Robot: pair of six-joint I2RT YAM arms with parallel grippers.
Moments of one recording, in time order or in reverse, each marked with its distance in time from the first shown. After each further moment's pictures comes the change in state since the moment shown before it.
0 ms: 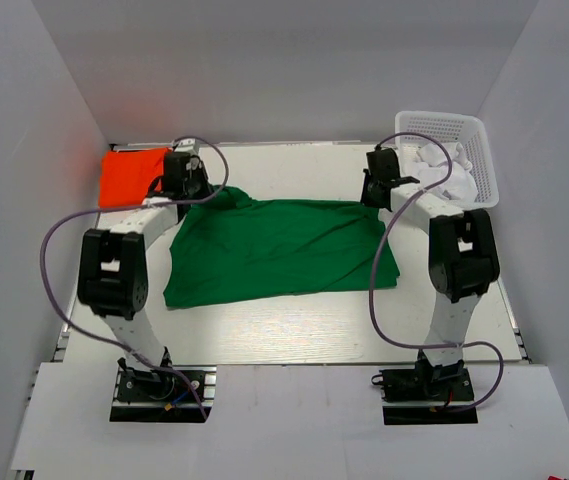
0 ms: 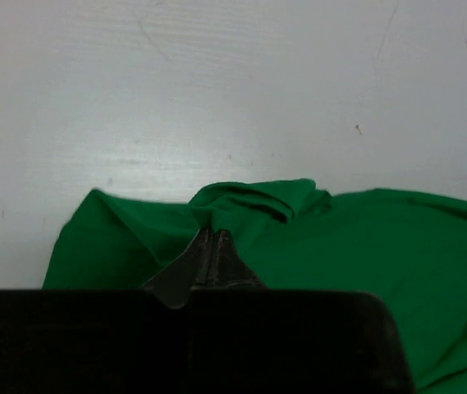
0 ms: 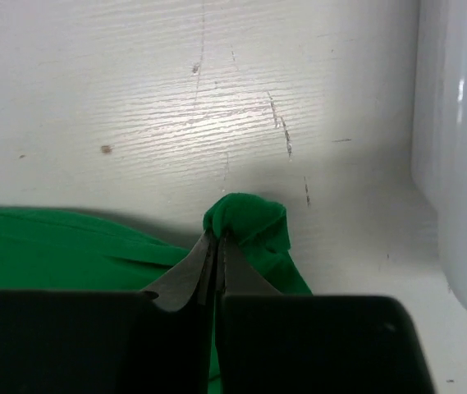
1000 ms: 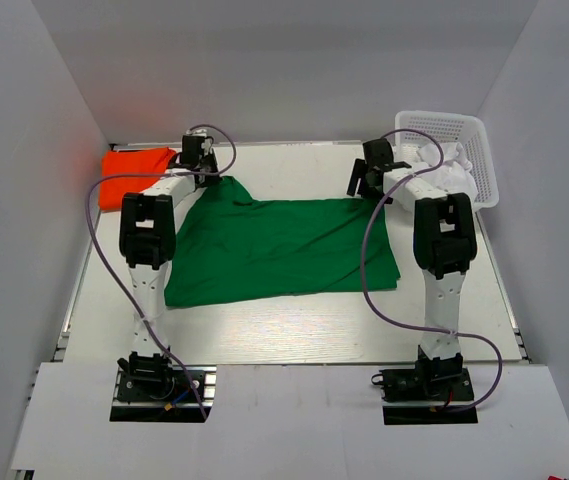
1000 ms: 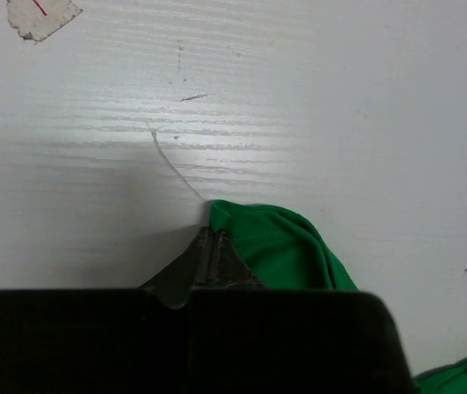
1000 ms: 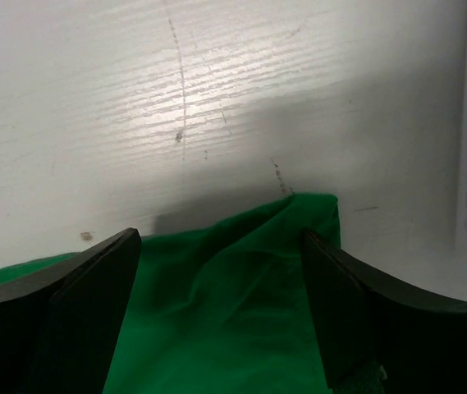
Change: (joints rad) left arm 0.019 0.558 0.610 -0.200 -0.021 0.002; right arm -0.032 0.237 0.283 -0.131 -0.021 0.078
